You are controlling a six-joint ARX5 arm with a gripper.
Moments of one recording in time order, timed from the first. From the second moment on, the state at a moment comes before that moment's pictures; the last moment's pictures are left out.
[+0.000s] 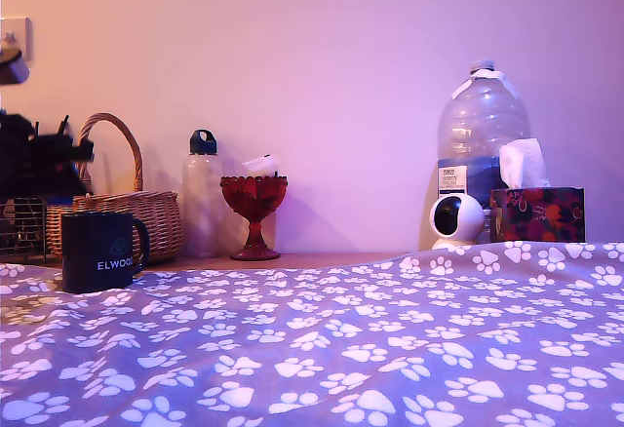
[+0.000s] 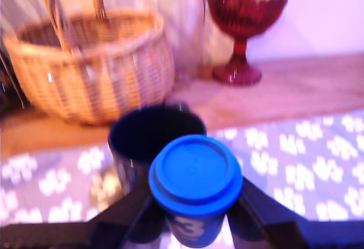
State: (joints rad) arm -0.04 1.62 0.68 0.57 0.15 -0.02
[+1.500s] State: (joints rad) arm -0.03 1.92 1.65 -0.41 0.11 -0.05
